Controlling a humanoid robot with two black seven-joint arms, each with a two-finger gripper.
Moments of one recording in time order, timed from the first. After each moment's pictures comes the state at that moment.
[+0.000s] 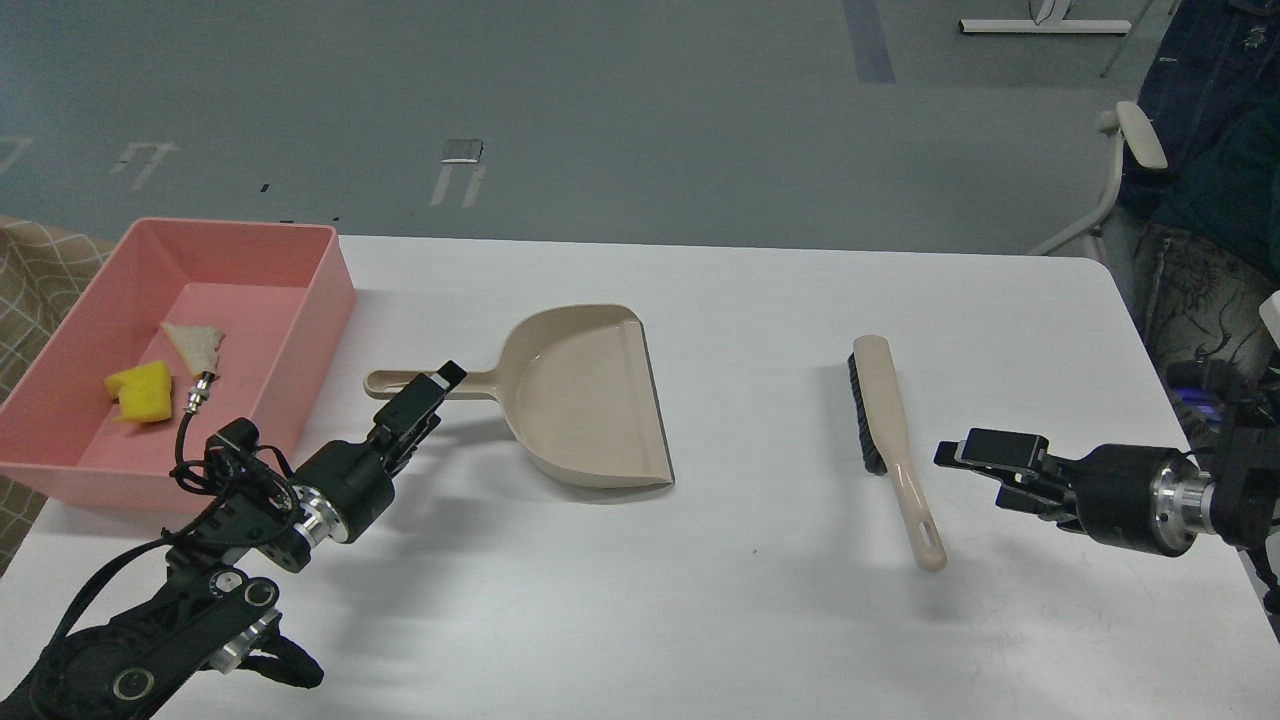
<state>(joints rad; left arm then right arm) -0.07 0.52 -0.88 -1.32 1.19 0.06 -0.31 0.43 -0.95 0.70 1.58 -0.98 0.49 -0.18</state>
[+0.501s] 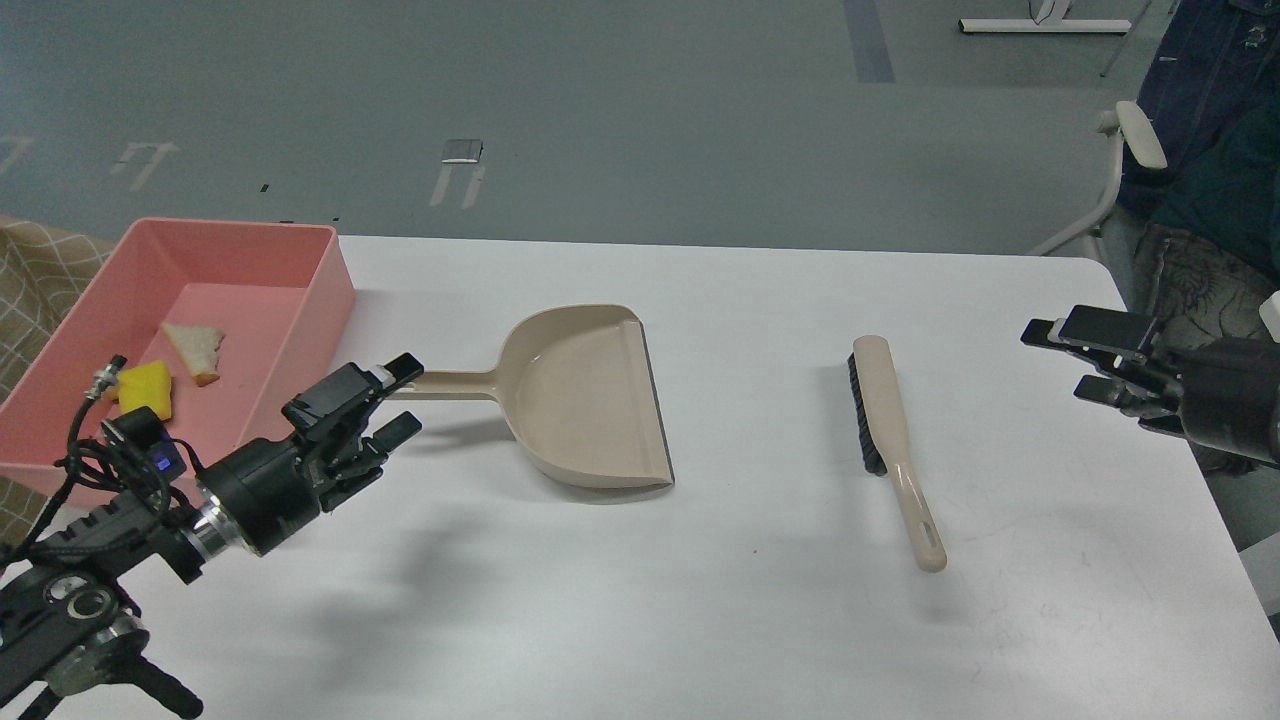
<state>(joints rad) 0.15 0.67 -1.28 -1.60 0.98 -0.37 -0.31 0.43 -1.06 0.95 1.58 -0.86 0.49 -0.18</state>
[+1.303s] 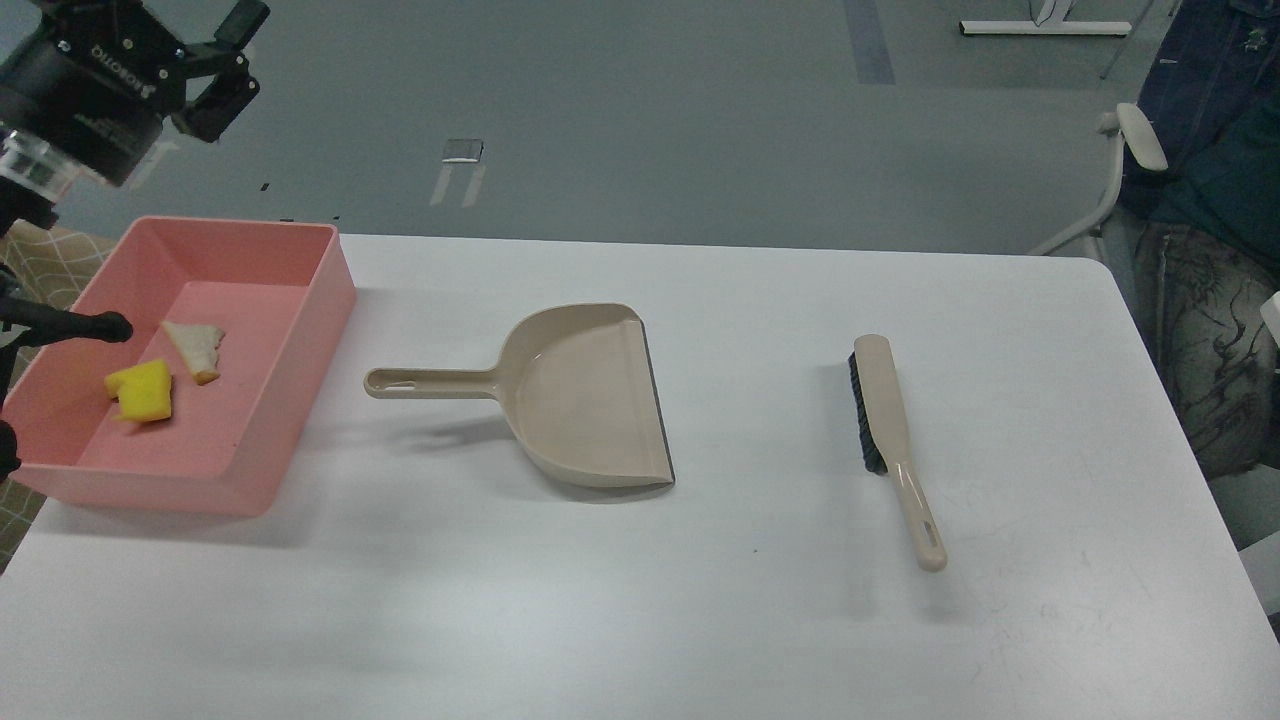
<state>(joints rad) -0.56 0.59 -1.43 -1.20 0.60 -0.44 -0.10 0.88 -0.81 1.17 0.96 -0.71 0.49 -0.19</state>
